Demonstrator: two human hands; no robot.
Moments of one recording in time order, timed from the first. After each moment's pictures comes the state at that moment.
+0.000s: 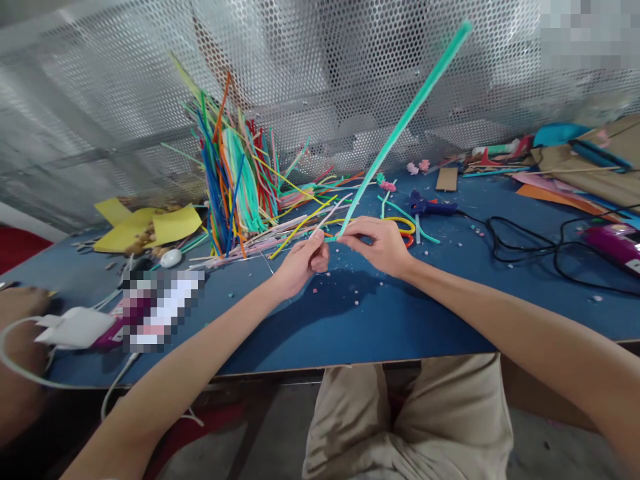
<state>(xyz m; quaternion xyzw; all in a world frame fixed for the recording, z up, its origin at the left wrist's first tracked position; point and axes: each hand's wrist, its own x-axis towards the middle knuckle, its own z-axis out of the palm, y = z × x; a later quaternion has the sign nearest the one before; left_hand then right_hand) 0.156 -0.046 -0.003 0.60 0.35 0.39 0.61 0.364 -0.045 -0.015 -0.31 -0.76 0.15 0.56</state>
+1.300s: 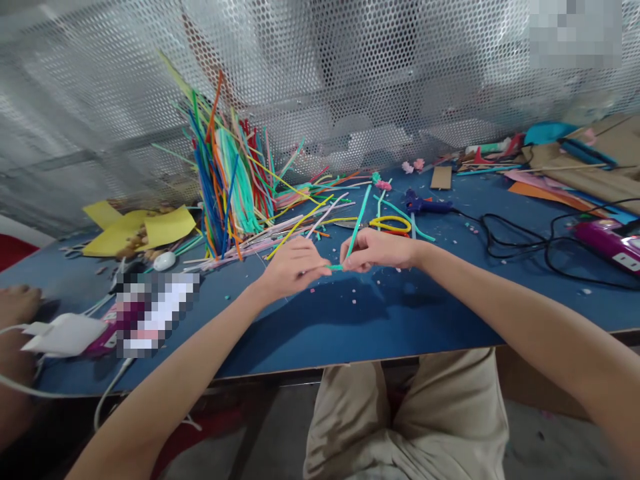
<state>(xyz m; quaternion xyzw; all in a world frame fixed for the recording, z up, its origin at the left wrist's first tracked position) 0.128 -0.041 0.011 0.95 0.10 0.30 -0.01 0.384 -0.044 0.008 -0.30 -0.71 0.61 0.19</state>
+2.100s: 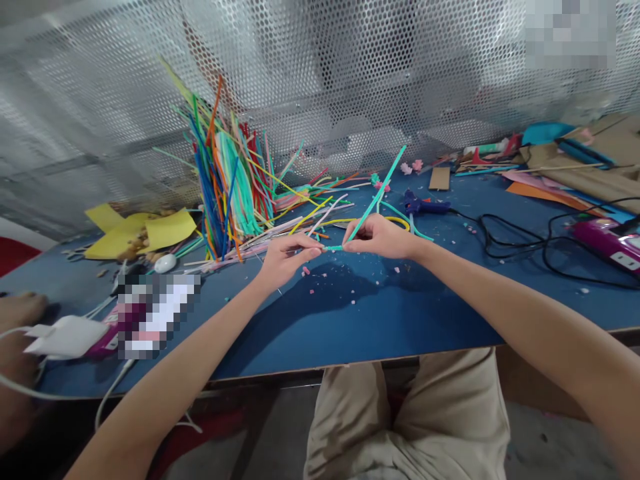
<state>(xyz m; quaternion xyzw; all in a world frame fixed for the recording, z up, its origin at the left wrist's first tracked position) 0.125 -0.026 -0.003 0.80 0.27 0.42 0.33 0.392 -0.031 0.003 -0.33 -0.76 0.45 0.33</state>
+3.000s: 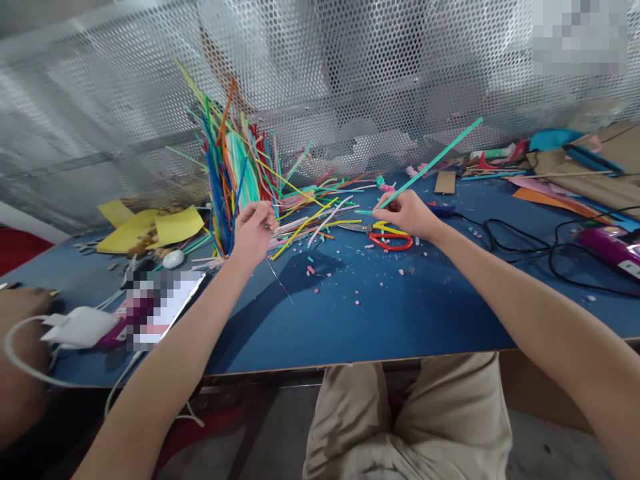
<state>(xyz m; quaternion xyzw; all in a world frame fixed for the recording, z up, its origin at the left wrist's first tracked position) 0.067 0.043 0.008 0.58 0.31 0.63 0.41 0.433 0.007 0.001 -0.42 -0.72 0.30 0.46</state>
